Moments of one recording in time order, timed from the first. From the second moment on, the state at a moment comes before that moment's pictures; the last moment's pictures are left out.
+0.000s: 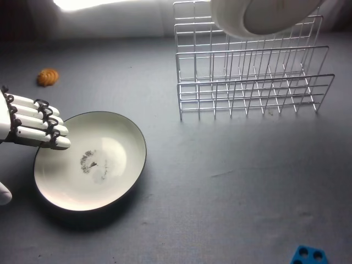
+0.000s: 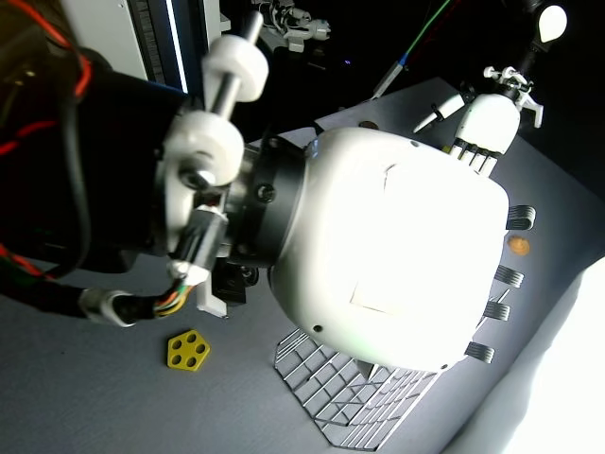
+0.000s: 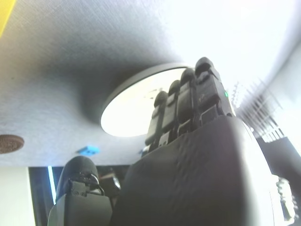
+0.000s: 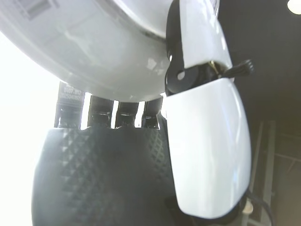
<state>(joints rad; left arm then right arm) 0.79 -0.97 1.68 1.55 -0.97 -0.21 0.11 -0.99 1.37 -1.61 0.31 1.12</state>
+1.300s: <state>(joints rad) 0.81 -0.98 1.70 1.55 -0.98 -0.20 -0.02 -1.13 1.48 -1.59 0.19 1.15</state>
